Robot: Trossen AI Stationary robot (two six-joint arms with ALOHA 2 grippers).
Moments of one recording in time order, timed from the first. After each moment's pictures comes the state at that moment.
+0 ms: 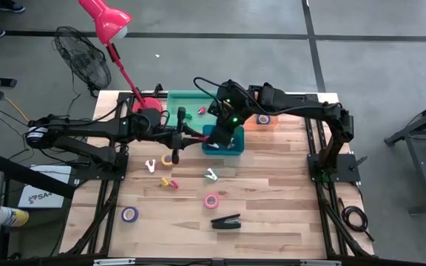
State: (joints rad) left arm 0.08 1.12 0.92 0.02 0.05 0.69; right arm -0.20 1.79 1.85 -0.78 -0.55 0.52
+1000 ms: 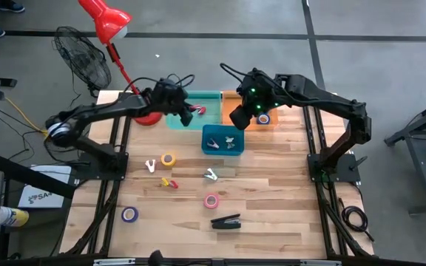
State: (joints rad) left arm 0.61 1.39 0.92 -0.13 0.15 -0.11; right arm -0.27 1.62 1.85 -1.12 -0.03 0.52
